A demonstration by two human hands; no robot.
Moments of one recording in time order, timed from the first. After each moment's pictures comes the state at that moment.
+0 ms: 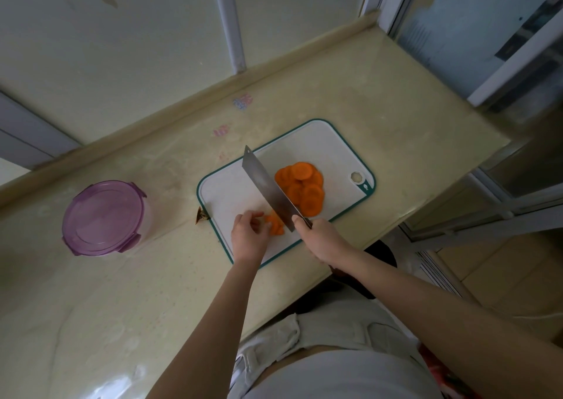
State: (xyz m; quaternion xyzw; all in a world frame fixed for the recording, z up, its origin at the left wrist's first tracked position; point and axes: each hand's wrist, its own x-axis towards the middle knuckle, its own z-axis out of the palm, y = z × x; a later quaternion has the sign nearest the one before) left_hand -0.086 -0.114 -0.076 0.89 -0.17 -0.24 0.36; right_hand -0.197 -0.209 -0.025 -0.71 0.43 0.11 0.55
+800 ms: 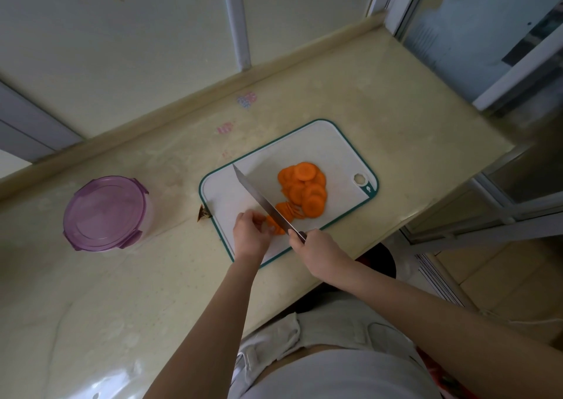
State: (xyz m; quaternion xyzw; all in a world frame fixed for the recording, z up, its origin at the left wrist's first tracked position) left_hand -0.081 -0.119 -0.068 0.89 -0.14 -0.27 0.33; right_hand -0.197 -0.188 -0.024 -0.76 0.44 0.16 0.45
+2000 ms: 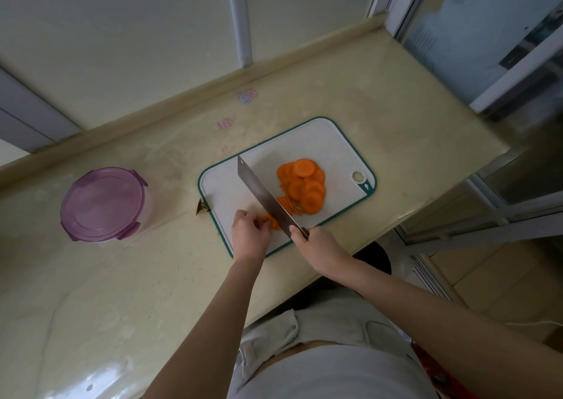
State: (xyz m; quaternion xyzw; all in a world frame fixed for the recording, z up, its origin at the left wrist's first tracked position) left_hand -0.092 -0.110 -0.072 0.90 -0.17 -0.21 0.34; right_hand -0.203 -0.189 -0.027 -0.75 0.44 0.13 0.48
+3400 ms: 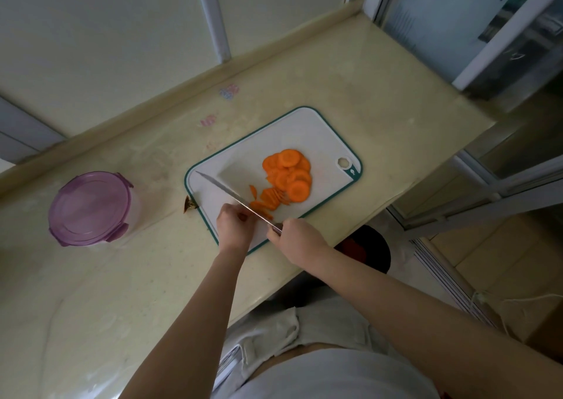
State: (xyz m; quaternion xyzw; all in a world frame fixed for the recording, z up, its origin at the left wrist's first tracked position) left_hand -0.084 -0.109 -0.076 0.90 -0.19 -0.21 0.32; right_hand -0.200 -0.179 -0.026 -0.82 0.39 0.14 0.40
